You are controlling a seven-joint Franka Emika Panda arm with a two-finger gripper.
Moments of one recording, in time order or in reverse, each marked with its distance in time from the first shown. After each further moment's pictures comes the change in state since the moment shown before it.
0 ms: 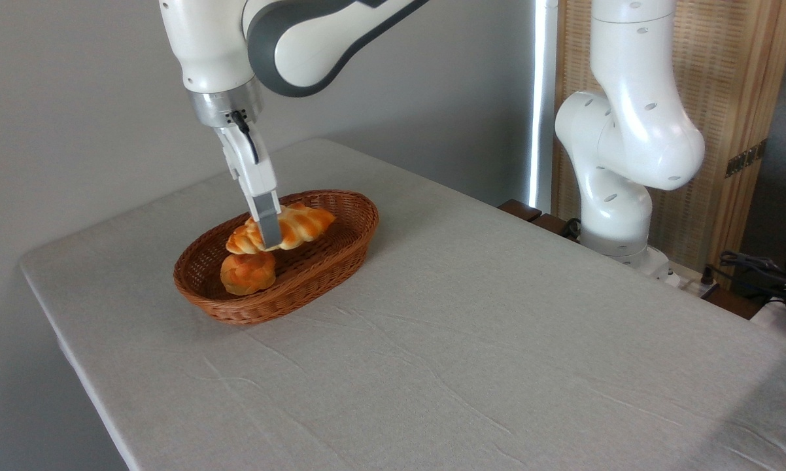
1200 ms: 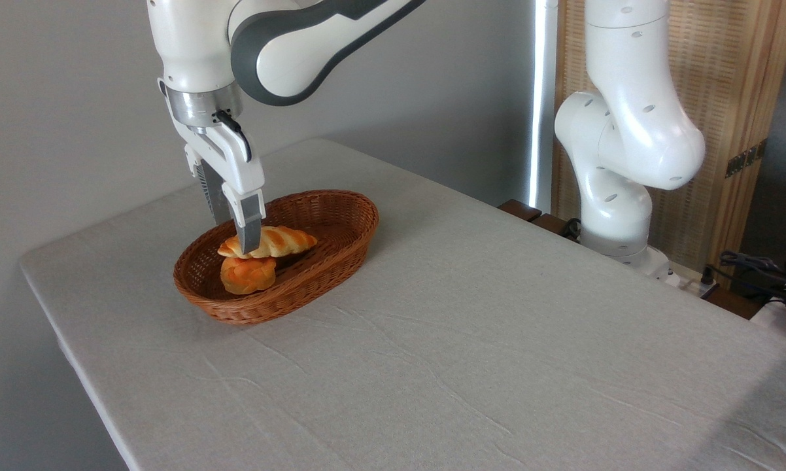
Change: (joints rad) arm 0.014 0.050 -0.026 0.055 0.000 0.077 -0.219
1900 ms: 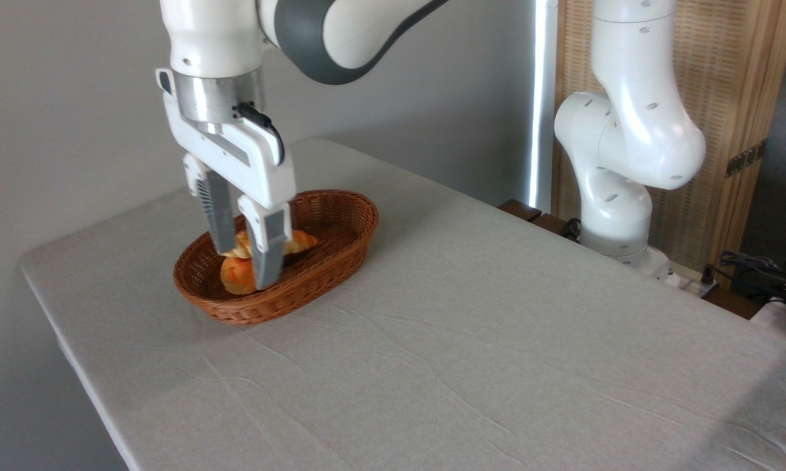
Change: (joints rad) arm 0.012 -0.070 0.269 0.040 0.027 -0.097 0.195
